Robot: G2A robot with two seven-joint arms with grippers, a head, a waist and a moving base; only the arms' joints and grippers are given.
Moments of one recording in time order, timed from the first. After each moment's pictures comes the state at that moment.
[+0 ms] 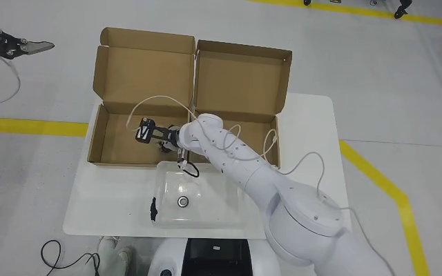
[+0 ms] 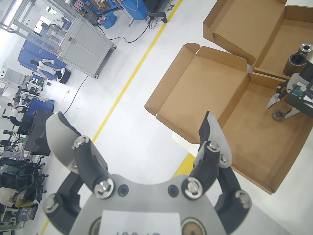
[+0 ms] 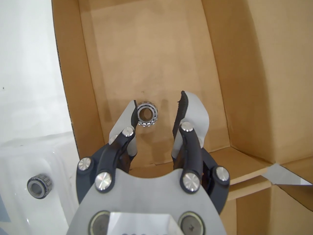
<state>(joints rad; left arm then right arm) 0.56 -0.16 -1.11 -1.50 0.89 -0.82 -0.11 -0.35 -2.00 0.31 -0.32 -1.05 -0.56 0.22</state>
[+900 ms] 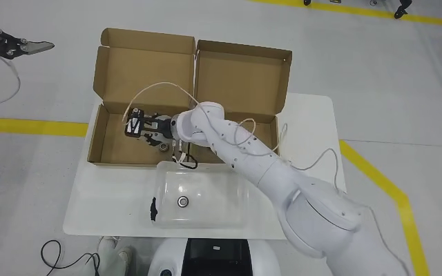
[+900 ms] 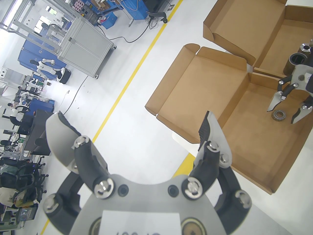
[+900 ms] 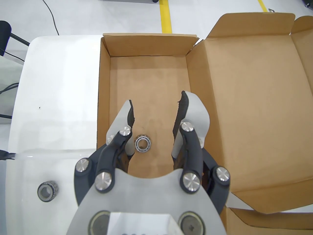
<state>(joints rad) 0.56 -0.16 -1.11 -1.50 0.89 -0.82 -0.11 -0.39 -1.85 0.44 -0.67 -1.16 -0.64 0.16</state>
